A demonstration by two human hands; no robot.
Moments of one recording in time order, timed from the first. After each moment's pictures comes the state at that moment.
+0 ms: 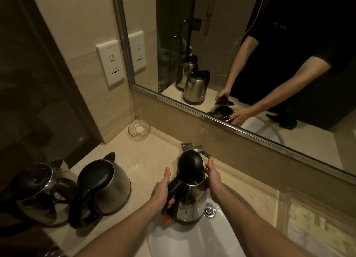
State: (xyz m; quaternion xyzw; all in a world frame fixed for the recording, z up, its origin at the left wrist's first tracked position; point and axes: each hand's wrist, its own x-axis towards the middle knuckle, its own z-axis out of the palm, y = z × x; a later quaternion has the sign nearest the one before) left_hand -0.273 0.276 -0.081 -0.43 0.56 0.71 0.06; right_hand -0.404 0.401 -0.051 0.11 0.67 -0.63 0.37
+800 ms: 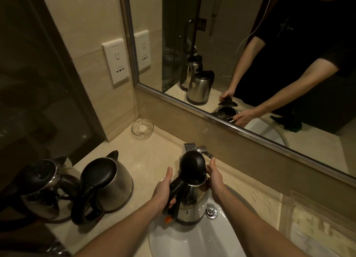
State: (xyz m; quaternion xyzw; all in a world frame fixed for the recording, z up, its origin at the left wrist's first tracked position) left_hand -0.271 0.277 -0.079 -0.42 0.57 0.70 0.07; right_hand -0.403 0.399 -0.050 0.10 0.67 -0.63 0.38
